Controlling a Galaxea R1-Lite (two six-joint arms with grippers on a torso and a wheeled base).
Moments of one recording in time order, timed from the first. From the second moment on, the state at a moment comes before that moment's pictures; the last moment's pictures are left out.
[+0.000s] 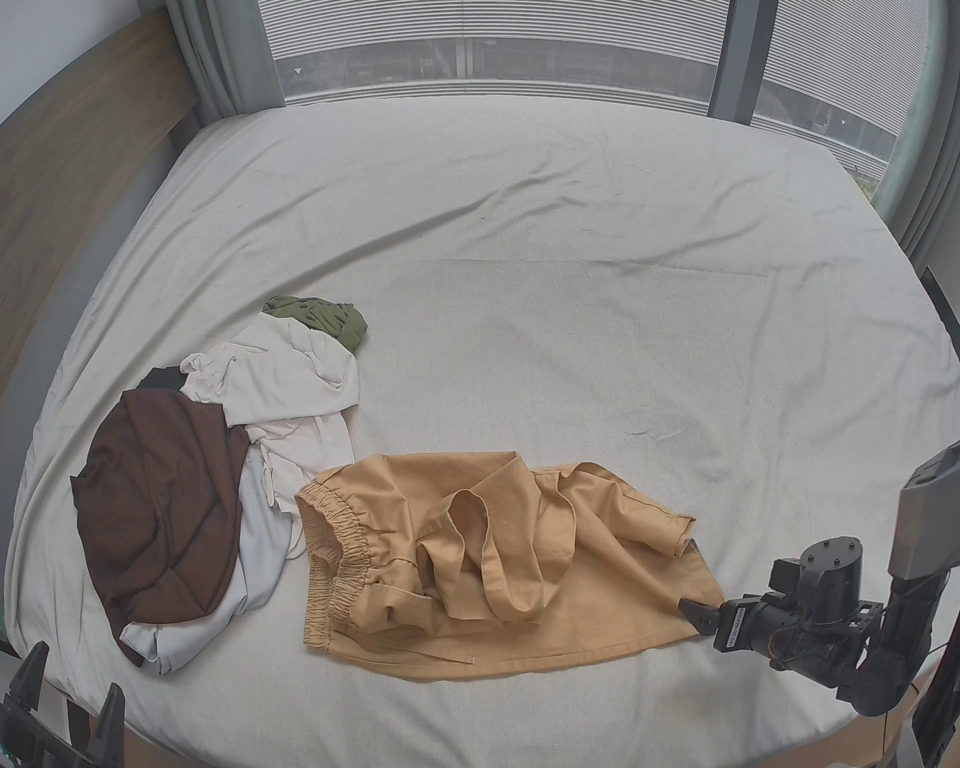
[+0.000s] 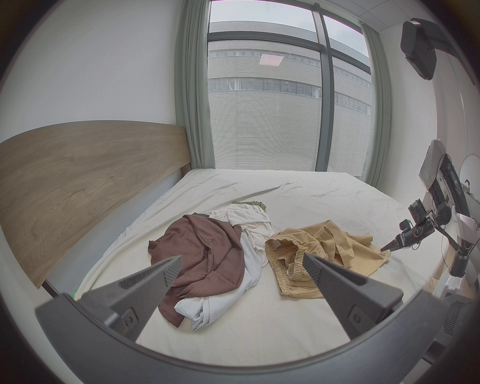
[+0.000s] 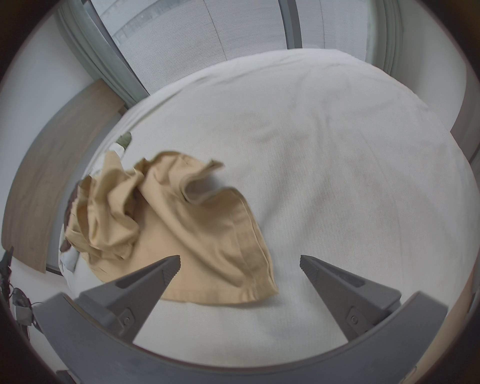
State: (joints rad) left arm 0.00 0.02 -0.02 0.00 -0.03 0.00; right arm 0.43 2.02 -0.02 -1.42 -0.16 0.41
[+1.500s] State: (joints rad) left arm -0.01 0.04 -0.09 -0.09 -0.06 0.02; right arm 0.76 1.43 -0.46 -1.12 0.25 0.37
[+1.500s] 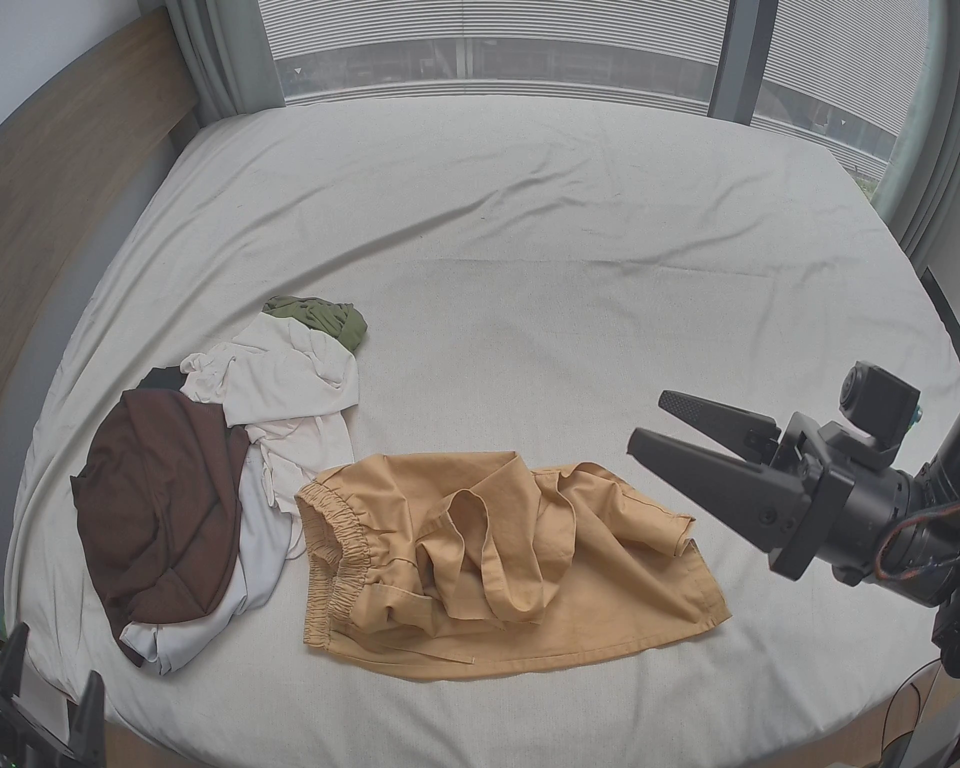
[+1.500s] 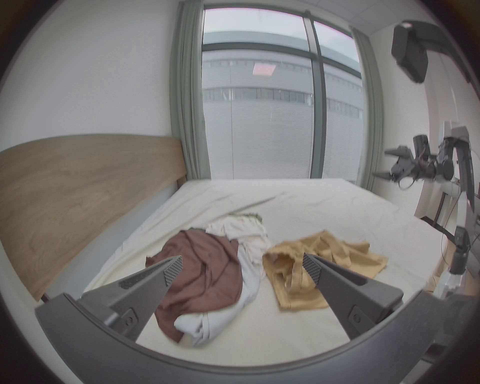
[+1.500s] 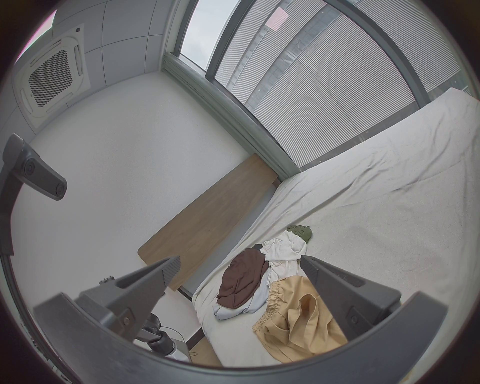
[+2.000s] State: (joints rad) left arm -0.22 0.59 -0.39 -0.24 -0.25 -0.29; right arm 0.74 1.40 -0.46 -1.06 0.29 0.40
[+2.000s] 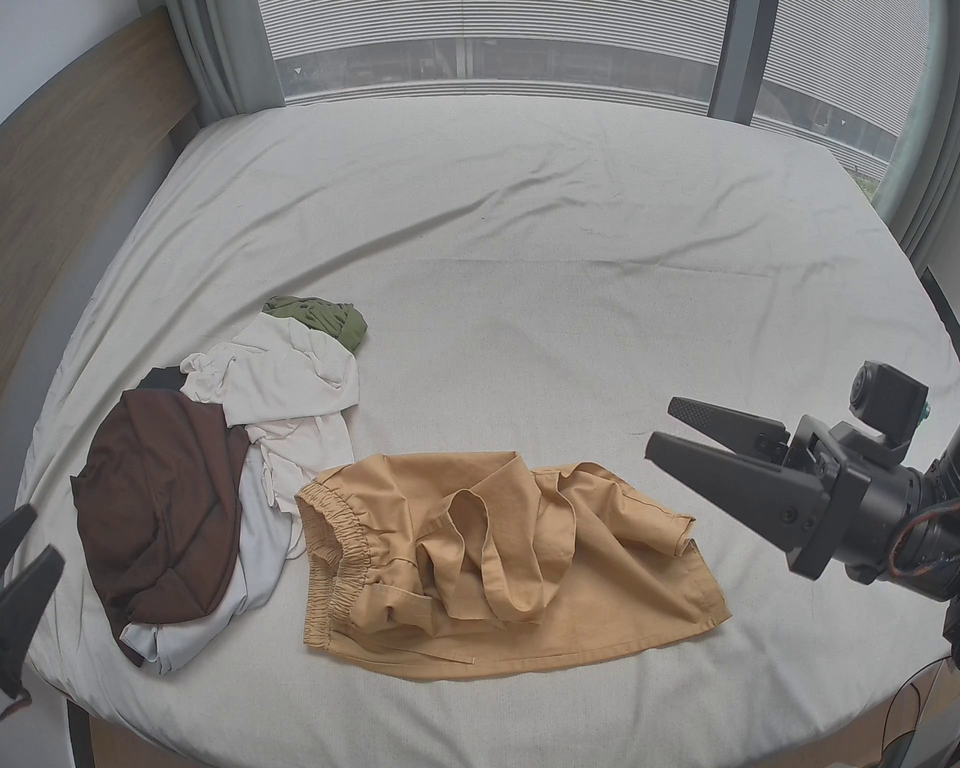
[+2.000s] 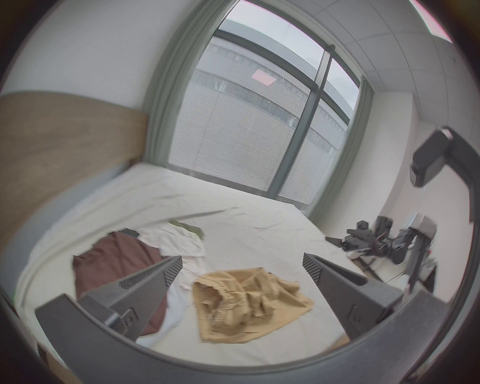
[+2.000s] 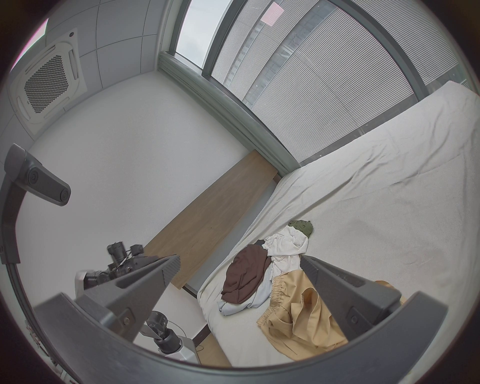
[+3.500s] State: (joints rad) left arm -0.18 1.66 -0.30 -1.04 -0.61 -0.33; right arm 0.60 1.47 -0.45 -1.05 0.34 0.46
